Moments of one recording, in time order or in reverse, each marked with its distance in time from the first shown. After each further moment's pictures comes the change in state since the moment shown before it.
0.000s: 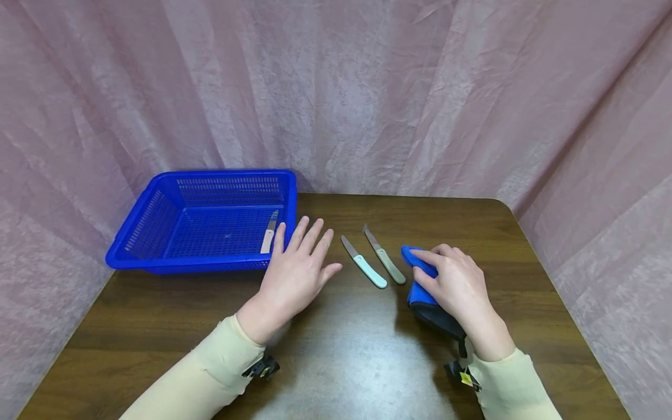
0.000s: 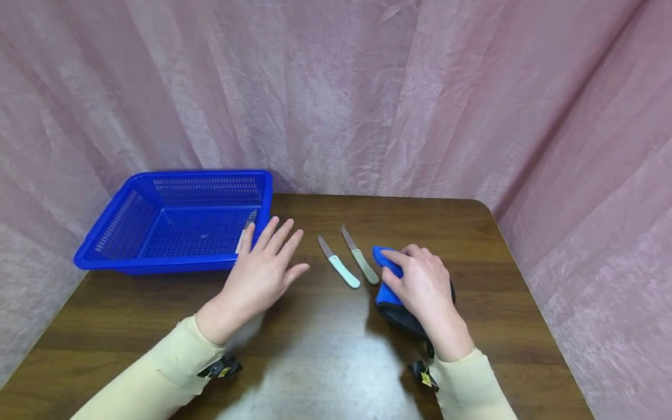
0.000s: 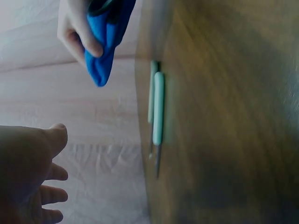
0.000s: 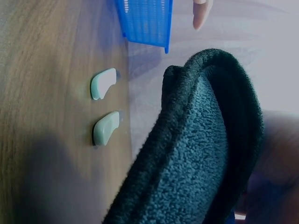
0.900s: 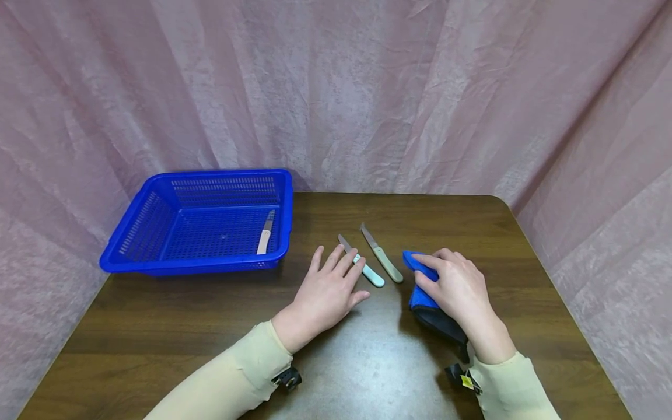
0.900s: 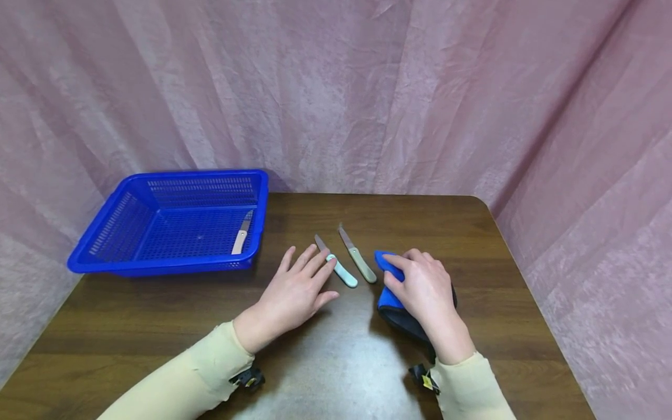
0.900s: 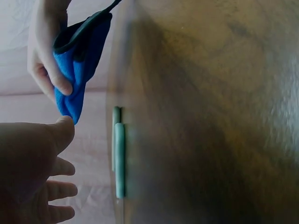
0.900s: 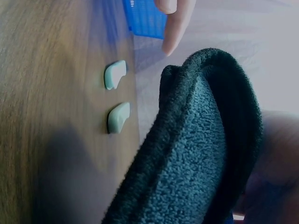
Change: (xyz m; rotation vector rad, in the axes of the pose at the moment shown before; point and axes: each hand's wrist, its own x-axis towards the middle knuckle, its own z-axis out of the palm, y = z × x) left_hand 0.001 0.050 0.040 0.005 -0.148 0.159; right_hand -0.008 0.014 0.008 -0.001 -0.027 0.012
